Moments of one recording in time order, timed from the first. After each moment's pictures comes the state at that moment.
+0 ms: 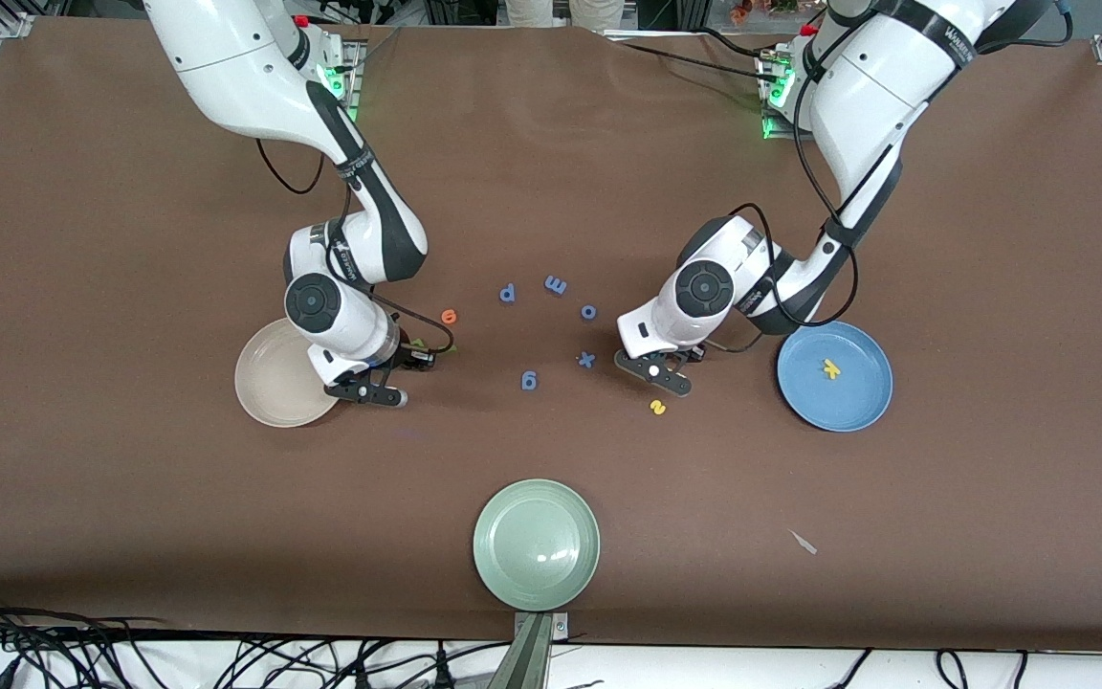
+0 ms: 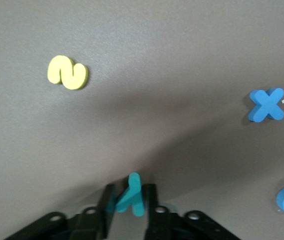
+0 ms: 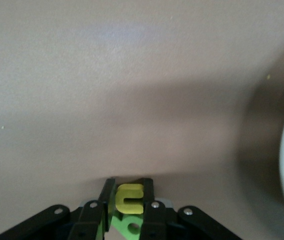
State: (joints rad) left arm -0.15 0.72 -0.42 -1.78 0.28 2.34 -0.26; right arm 0.48 0.64 -0.07 -1.82 0.23 2.44 0.40
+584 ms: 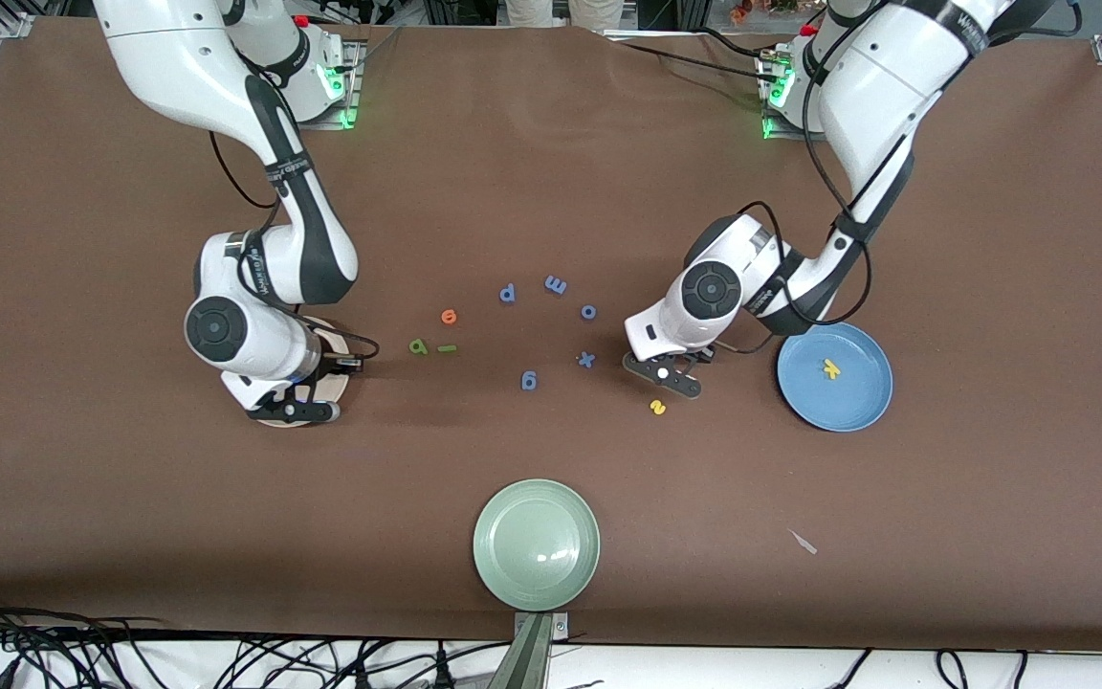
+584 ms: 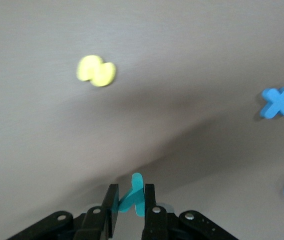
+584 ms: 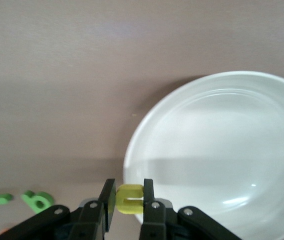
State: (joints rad) left arm -0.13 0.66 -0.42 -1.76 0.28 2.23 -0.26; right arm 0.47 0.58 -0.25 -1.76 0.23 2.18 0.11
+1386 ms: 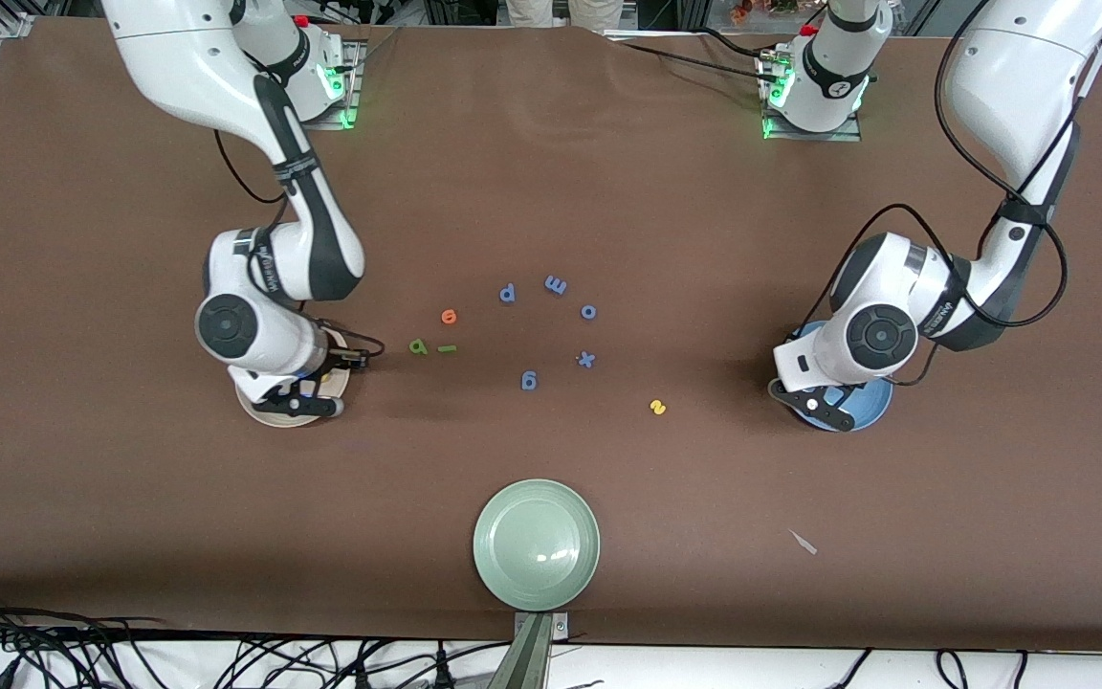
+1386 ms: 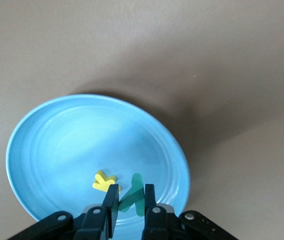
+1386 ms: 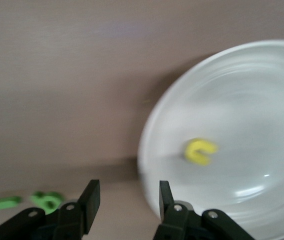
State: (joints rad) left arm 0.16 0.58 -0.40 -1.79 0.40 2.04 0.06; right arm 0.53 0.58 -0.24 -1.78 0.23 2.21 0.27
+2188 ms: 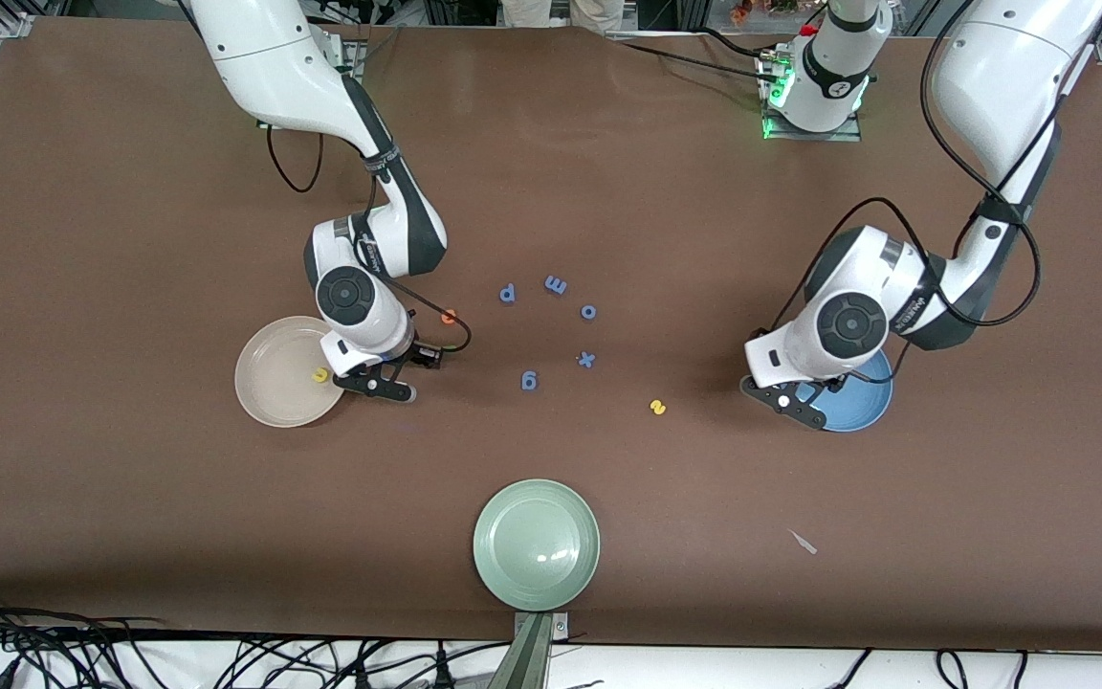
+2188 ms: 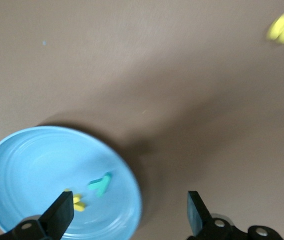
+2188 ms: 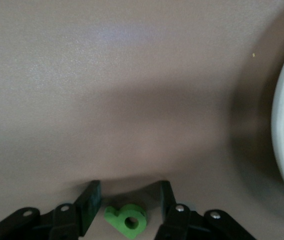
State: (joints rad) left arm 0.15 0.58 -0.52 -1.74 0.40 2.04 -0.10; right arm 0.68 0.66 -0.23 -1.82 0.23 2.41 0.53
